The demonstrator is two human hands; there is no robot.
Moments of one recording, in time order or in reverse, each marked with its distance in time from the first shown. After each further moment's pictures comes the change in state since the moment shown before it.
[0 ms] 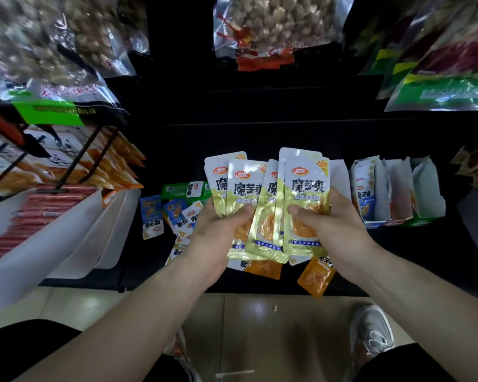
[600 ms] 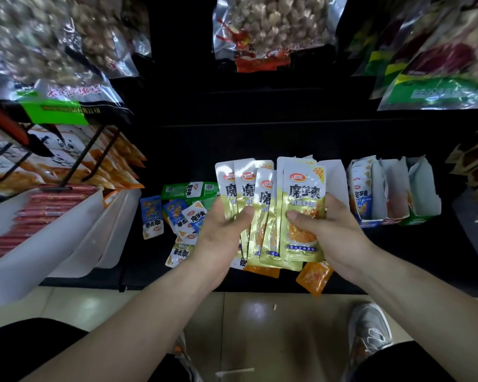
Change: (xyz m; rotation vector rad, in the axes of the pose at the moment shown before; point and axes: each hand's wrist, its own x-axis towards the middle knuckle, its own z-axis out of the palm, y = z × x) left_hand -0.011 -0.010 0.004 -0.006 -0.074 0.045; right_hand -0.008 0.006 -0.004 0.072 -0.066 0.033
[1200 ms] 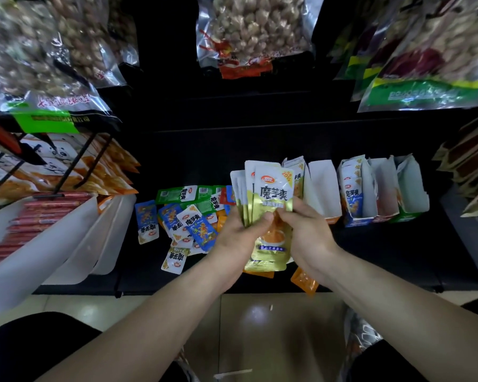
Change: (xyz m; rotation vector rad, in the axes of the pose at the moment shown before) left_hand -0.002 -0.010 0.028 0.129 -0.081 -0.019; right_hand 0.008 0.018 0.026 0.115 0.051 0.045
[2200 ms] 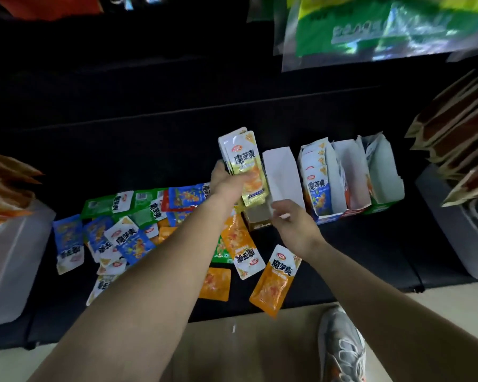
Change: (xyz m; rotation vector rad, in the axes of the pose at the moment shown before) left_hand 0.230 -0.064 0.092 0.350 0.239 -0.041; right_hand 0.129 0.062 -0.152 -0.752 0.137 -0.011
